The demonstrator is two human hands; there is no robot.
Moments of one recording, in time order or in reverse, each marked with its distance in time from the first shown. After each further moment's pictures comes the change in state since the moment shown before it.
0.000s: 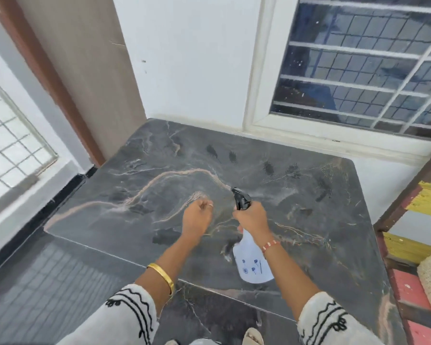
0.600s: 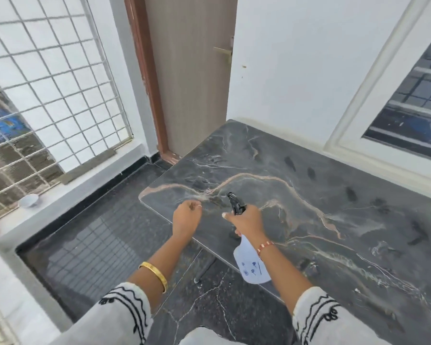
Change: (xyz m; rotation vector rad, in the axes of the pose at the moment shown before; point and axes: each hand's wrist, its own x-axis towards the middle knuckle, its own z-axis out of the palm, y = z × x) left_hand -0.004 -0.117 -0.187 -0.066 0.320 -0.195; right_hand -0.054 -0.063 0.188 -0.143 -0.259 -0.153
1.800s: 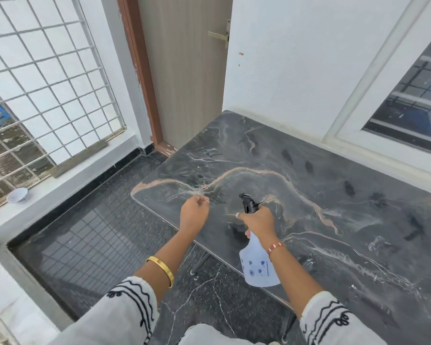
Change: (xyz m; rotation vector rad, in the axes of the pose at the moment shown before) left_hand 0.010 0.010 0.027 -0.015 -0.076 -0.005; right_hand 0.018 0.022 -0.024 0.057 0.058 0.145
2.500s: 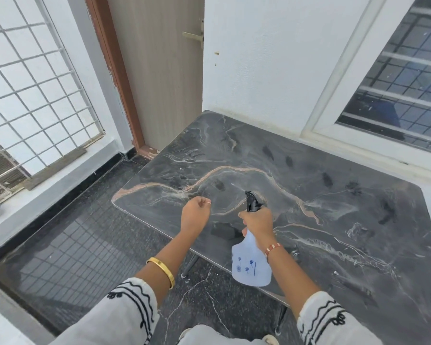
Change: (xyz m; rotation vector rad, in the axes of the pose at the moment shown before) left_hand -0.008 0.015 0.030 0.025 -0.100 0.058; right_hand -0.004 0.015 -0.024 0.211 0.121 0.041
